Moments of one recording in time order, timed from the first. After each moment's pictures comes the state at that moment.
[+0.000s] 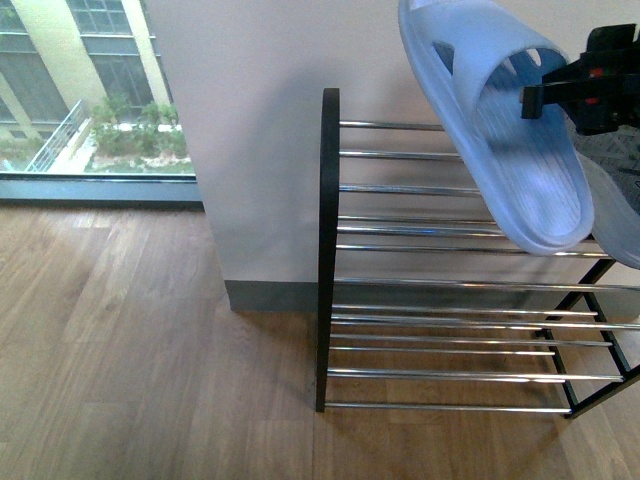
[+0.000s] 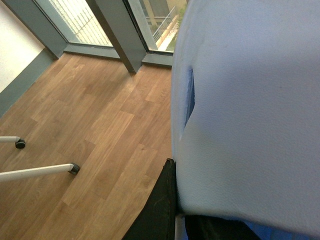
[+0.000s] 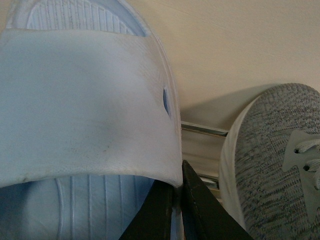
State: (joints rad) left arm -0.35 0.96 0.39 -0.03 -0.81 -0.19; right arm 0.00 1.92 0.90 0.63 0.06 -0.07
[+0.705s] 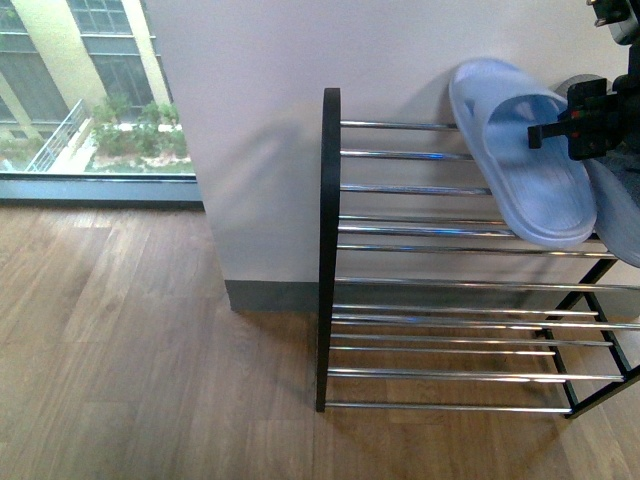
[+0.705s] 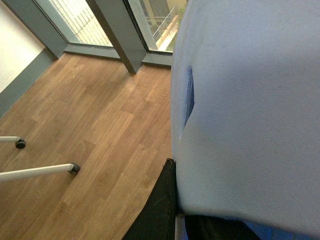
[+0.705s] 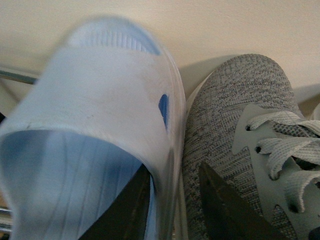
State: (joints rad) left arm -0.35 0.96 0.39 -0.03 -0.81 -0.19; right arm -0.08 1.98 0.93 0.59 0.08 -0.18
